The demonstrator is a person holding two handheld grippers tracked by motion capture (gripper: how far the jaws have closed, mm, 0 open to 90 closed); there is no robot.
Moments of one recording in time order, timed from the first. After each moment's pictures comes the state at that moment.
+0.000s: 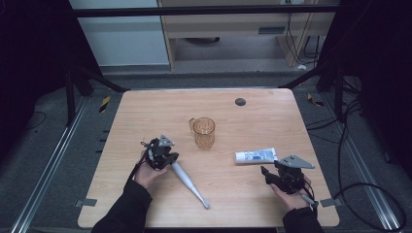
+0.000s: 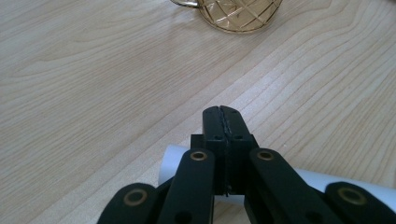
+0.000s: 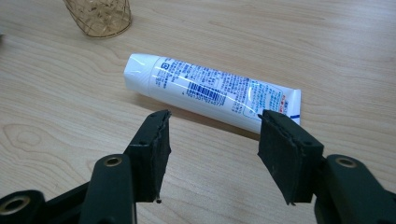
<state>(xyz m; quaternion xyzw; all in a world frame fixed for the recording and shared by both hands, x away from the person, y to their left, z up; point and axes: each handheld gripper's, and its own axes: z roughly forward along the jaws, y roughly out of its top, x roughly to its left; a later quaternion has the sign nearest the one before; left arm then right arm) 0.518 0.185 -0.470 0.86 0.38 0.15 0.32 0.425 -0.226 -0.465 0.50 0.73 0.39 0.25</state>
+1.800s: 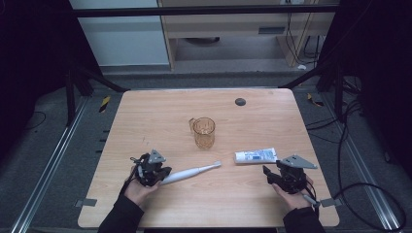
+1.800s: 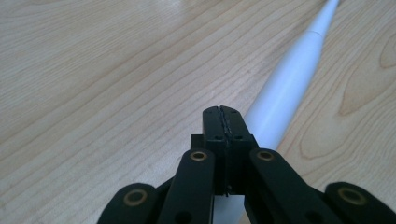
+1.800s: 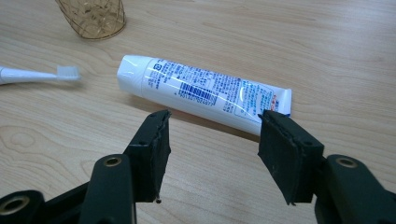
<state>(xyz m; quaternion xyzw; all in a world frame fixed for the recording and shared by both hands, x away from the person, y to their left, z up) 0.465 0.207 -0.472 0.86 0.38 0.14 0.31 0.424 -0.230 -0.464 0.51 0.73 0.39 0.25</state>
